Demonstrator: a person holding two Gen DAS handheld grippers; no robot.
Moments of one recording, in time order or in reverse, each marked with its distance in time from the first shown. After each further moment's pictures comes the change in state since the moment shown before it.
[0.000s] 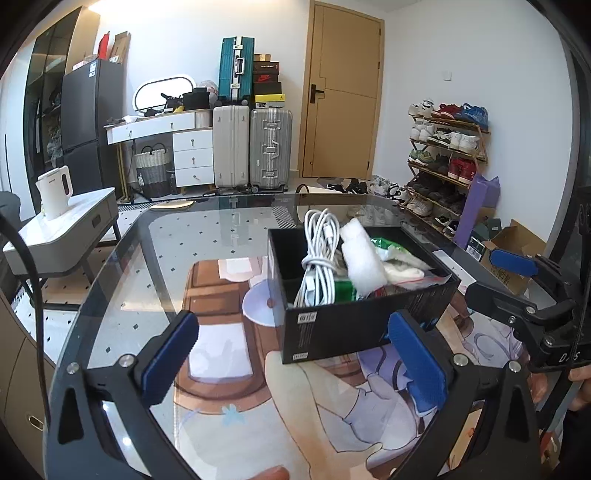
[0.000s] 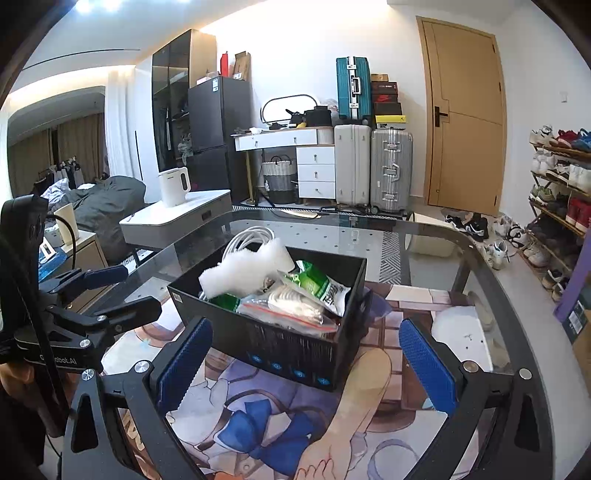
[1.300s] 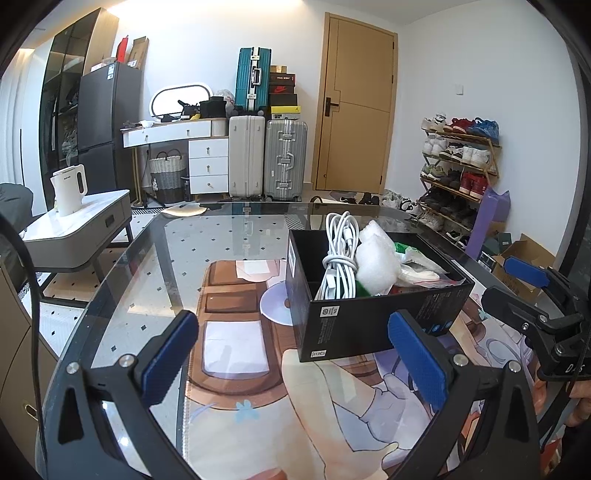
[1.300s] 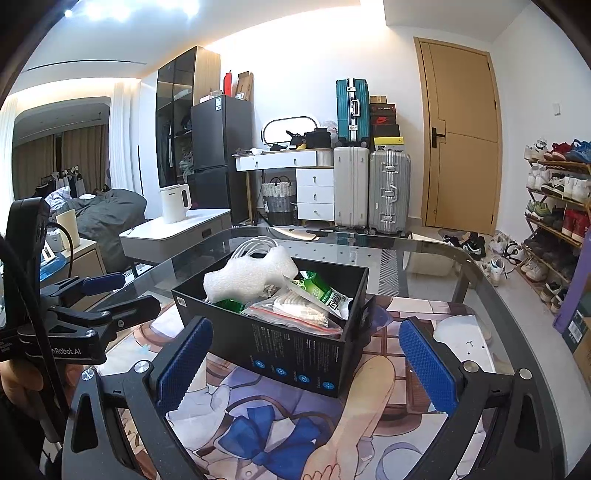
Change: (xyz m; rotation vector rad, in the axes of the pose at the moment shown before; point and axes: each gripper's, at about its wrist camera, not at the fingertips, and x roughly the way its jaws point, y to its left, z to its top) left arm -0.002 0.005 -0.014 -0.029 -0.059 0.039; right arm -0.004 0.005 -0.017 -0.017 -0.097 -0.007
